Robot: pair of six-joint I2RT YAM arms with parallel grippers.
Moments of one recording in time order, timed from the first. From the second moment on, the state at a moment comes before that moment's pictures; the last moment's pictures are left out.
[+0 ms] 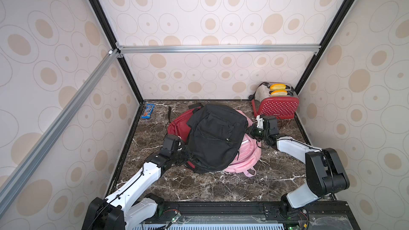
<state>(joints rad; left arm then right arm) -0.40 1.04 0.65 -0.41 0.29 -0.89 0.31 1.57 0.86 0.05 -0.38 0.77</state>
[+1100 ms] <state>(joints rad) -0.28 1.11 0.79 -0.37 0.33 -0.85 0.53 1.10 0.71 -0.40 -0.30 0.20</state>
